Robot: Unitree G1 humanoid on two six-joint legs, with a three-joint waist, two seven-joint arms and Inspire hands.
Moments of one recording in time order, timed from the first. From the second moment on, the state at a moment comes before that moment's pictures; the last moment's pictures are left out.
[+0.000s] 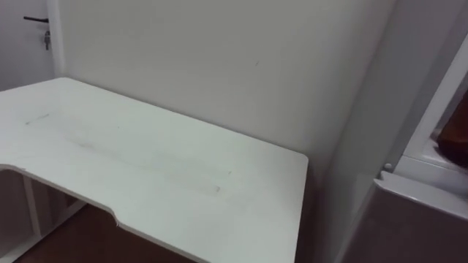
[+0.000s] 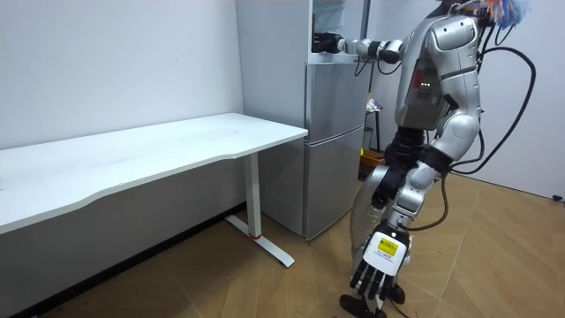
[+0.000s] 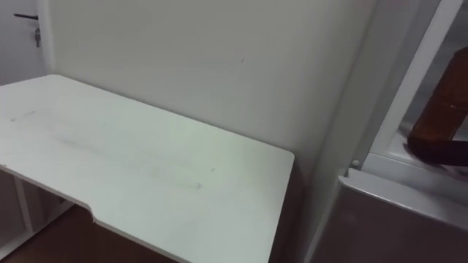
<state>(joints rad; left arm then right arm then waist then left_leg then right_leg) 0.40 0.34 0.14 0.75 0.21 0.24 0.11 -0.60 -0.84 -0.02 0.72 0.44 0.09 -0.19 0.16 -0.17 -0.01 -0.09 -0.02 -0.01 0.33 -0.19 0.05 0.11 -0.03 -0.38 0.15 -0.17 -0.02</state>
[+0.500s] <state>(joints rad) 0.44 0.30 0.20 0.75 0.21 0.21 0.11 -0.53 -0.84 -0.07 0.40 0.46 0.14 -0.29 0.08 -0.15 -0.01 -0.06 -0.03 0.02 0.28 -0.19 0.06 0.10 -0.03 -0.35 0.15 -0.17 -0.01</state>
